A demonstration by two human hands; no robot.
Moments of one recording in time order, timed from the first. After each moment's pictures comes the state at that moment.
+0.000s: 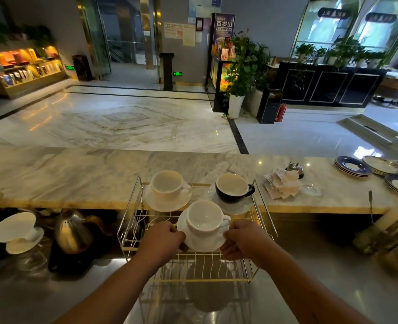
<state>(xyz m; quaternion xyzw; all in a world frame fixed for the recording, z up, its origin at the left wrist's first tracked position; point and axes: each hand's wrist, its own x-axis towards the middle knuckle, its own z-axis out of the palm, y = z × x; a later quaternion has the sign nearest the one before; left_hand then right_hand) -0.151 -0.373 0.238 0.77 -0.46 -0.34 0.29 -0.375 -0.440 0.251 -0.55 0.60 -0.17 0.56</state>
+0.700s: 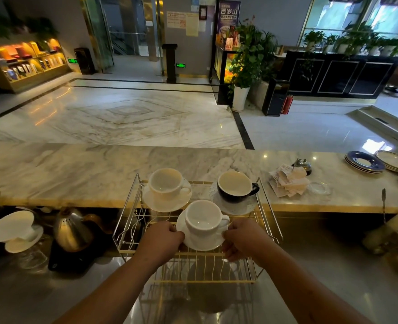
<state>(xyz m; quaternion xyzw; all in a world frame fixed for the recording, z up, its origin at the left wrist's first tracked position) -0.150 -0.392 0.225 0.79 -0.46 -0.32 0.25 -0.369 -0.462 0.239 -0.59 0.61 -0.11 0.53</state>
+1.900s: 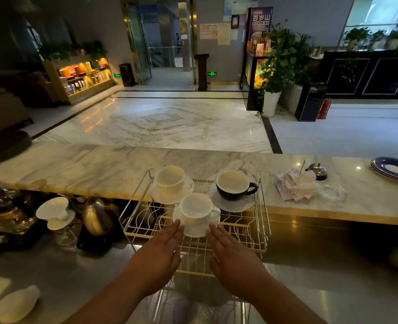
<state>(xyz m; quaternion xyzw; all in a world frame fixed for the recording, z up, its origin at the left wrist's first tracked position) -0.184 -0.318 0.196 0.71 -0.69 -0.07 0.08 -0.412 -0.412 0.193 -0.93 0.34 -0.06 0.14</state>
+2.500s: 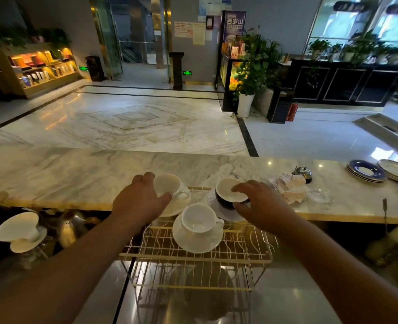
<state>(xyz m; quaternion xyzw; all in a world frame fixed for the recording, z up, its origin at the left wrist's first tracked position) -0.104 -0.433 0.296 0.83 -0.53 -0.04 0.15 -0.406 -0.510 0.305 -0.86 0.47 -0.14 0.11</state>
